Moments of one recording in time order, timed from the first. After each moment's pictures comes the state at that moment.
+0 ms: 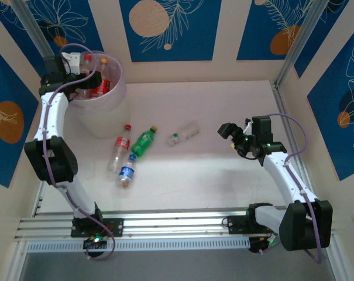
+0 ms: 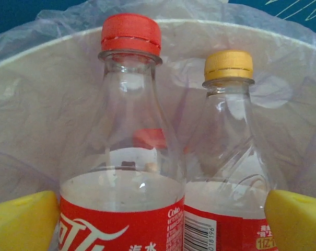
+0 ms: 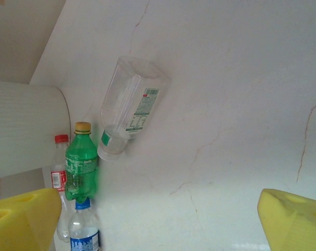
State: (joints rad) left arm 0.19 1.85 1.81 -0.50 0.36 0.11; right arm 0.06 1.11 0.76 -0.44 -0.45 0.79
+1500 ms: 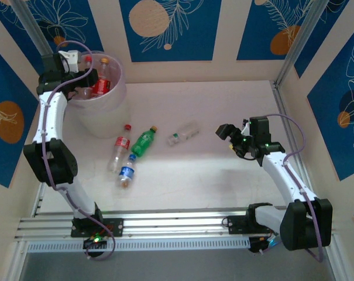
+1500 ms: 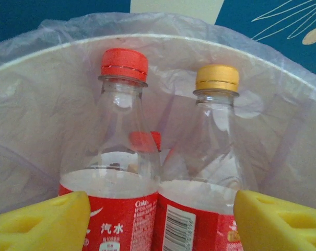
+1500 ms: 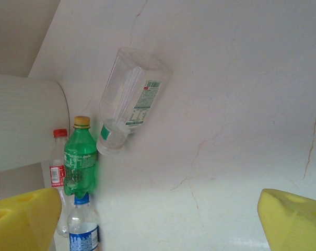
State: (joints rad) left arm 0.19 1.81 1.83 -0.55 0.38 0.03; right arm 0.09 1.12 0.75 -0.44 -0.45 0.79
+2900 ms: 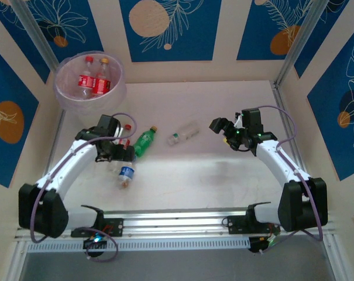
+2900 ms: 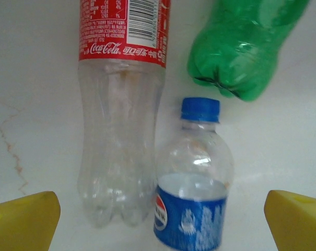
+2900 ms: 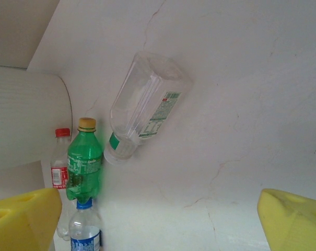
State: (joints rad) left arm -0.28 1.30 0.98 -0.92 -0.01 -0.18; right arm 0.14 1.28 0.85 -0.38 -0.45 0.79
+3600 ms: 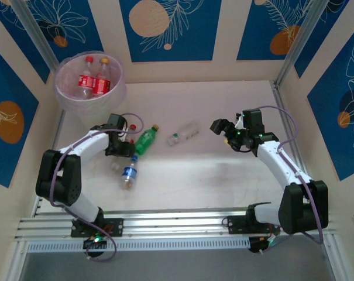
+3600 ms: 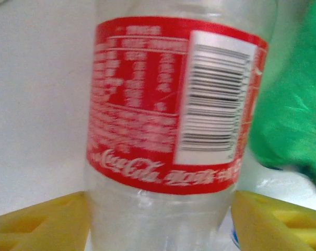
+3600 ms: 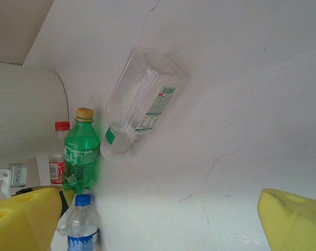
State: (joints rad) left arm -0.25 1.59 0.97 -0.68 -0.02 -0.13; right arm 0.13 1.27 0.85 -0.42 -0.45 0.76
